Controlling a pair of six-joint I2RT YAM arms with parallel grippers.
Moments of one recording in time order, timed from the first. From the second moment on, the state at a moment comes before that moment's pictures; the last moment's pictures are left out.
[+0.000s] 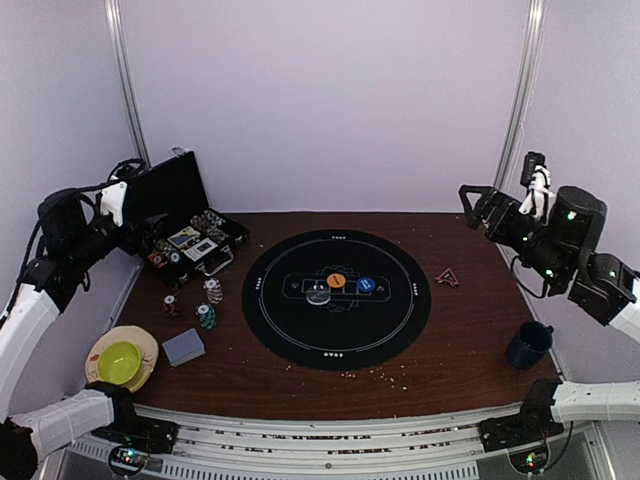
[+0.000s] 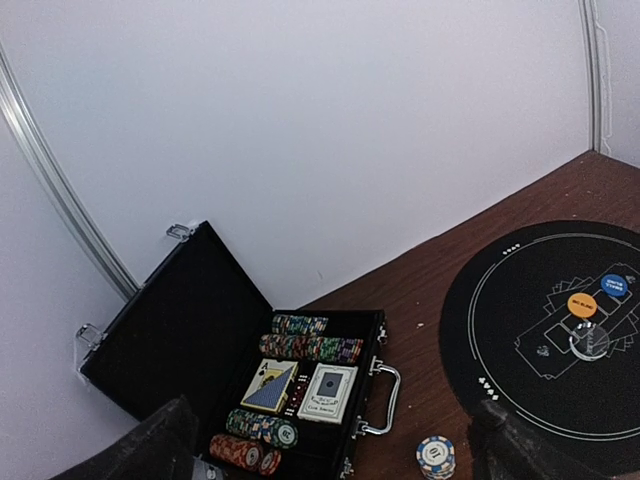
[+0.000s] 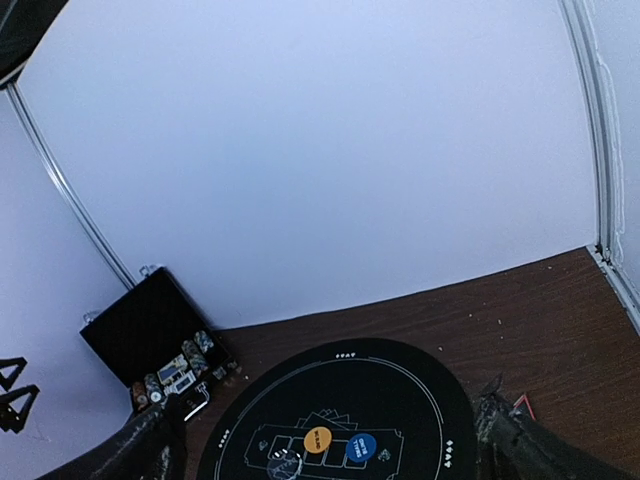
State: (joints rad) left arm -0.07 0.82 0.85 -0.18 0.24 0.35; right arm 0.76 0.78 0.92 -0.20 0.50 0.46
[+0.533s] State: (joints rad) left arm -0.07 0.95 0.85 -0.20 0.29 0.39; right arm 0.77 0.91 0.88 -0.16 0.47 0.43
